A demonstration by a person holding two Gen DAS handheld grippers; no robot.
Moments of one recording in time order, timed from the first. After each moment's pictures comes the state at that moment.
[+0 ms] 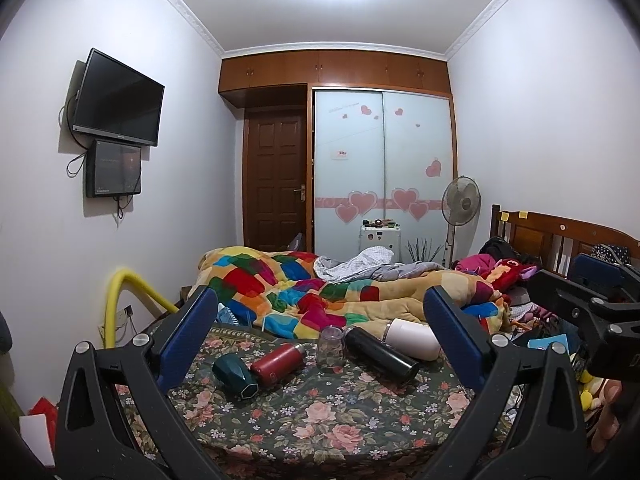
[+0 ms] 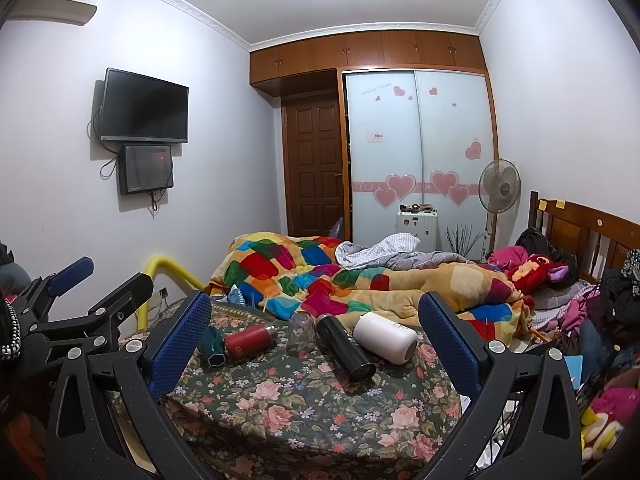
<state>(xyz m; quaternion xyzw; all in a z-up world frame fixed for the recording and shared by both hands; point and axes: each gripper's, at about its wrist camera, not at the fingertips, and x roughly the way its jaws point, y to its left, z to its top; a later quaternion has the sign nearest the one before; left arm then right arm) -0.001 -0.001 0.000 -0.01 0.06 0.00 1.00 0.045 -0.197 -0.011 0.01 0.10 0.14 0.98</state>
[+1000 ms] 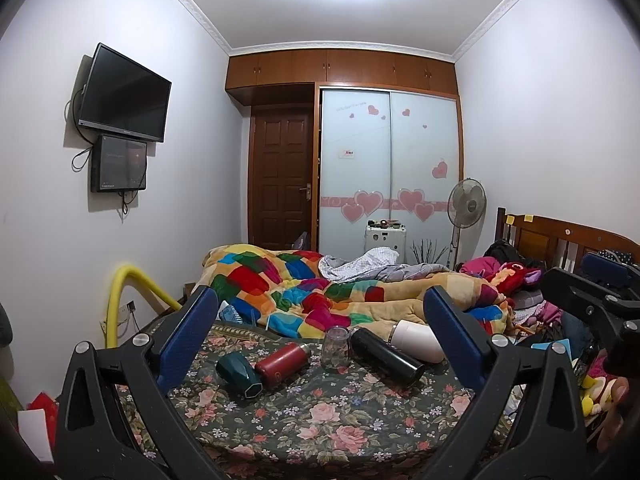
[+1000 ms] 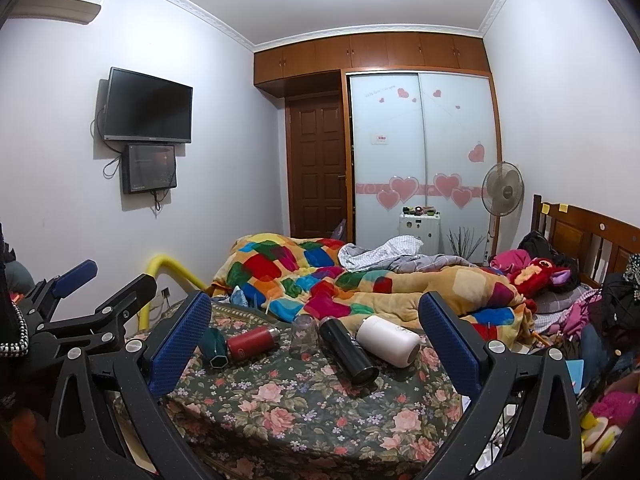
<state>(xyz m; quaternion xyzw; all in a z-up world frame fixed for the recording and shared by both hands) 0.005 0.007 -0.005 -0.01 0.06 0.01 1.00 0.046 -0.192 -0.008 0.01 0.10 0.14 0.99</state>
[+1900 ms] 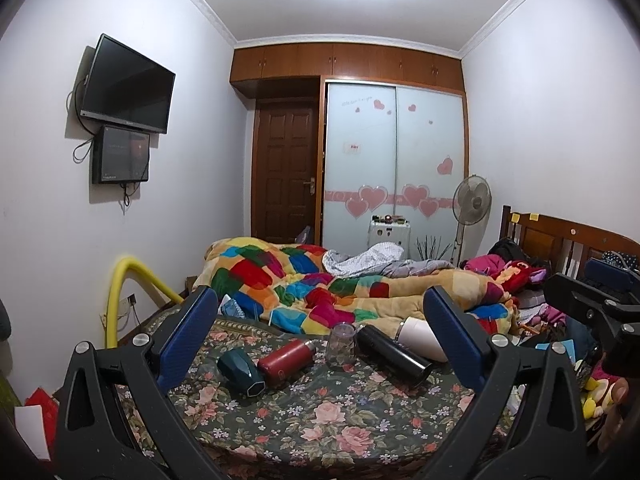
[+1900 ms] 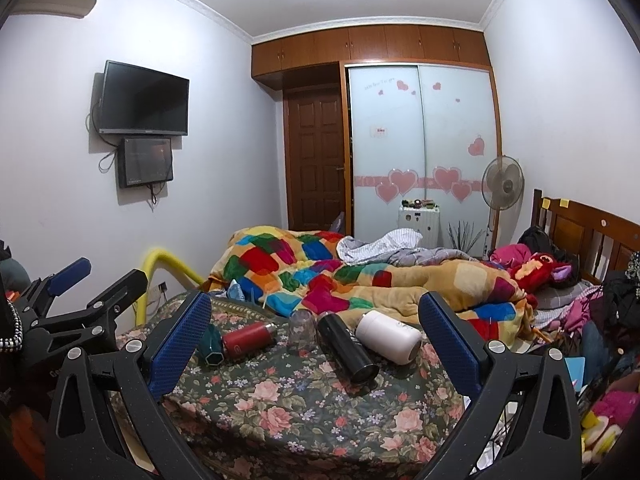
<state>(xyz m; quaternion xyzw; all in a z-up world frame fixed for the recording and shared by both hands) 0.028 0.015 -0.012 -0.02 0.08 0.01 1.00 0.060 -0.188 -0.014 0.01 0.12 0.14 0.98</state>
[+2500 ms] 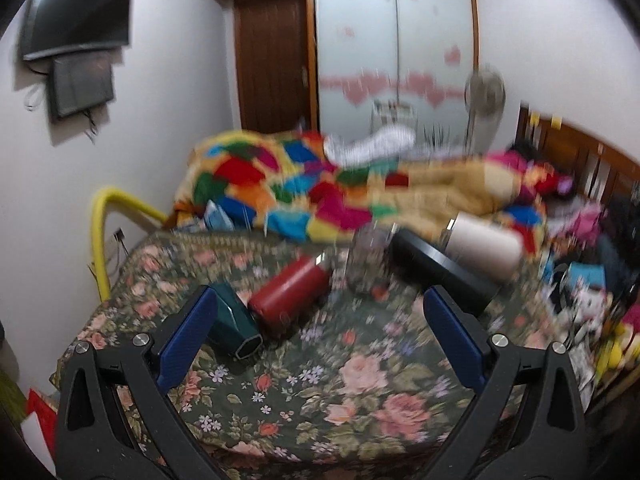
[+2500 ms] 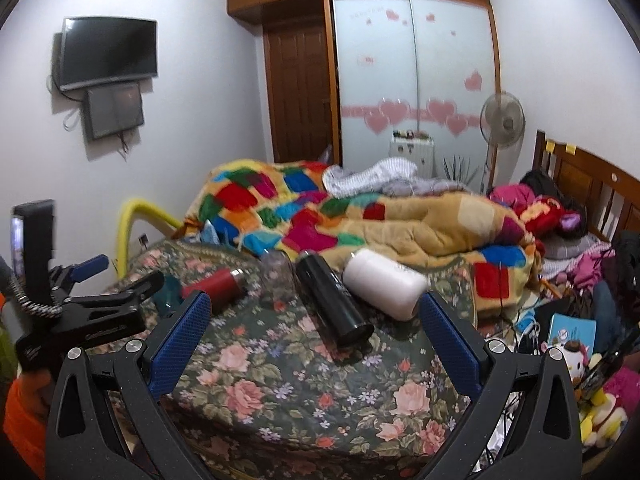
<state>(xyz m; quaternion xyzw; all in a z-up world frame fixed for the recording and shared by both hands) 0.214 0.037 -0.123 0.02 0.30 0.00 0.95 0.160 -0.191 -0.071 0.00 0.25 0.12 0.96</state>
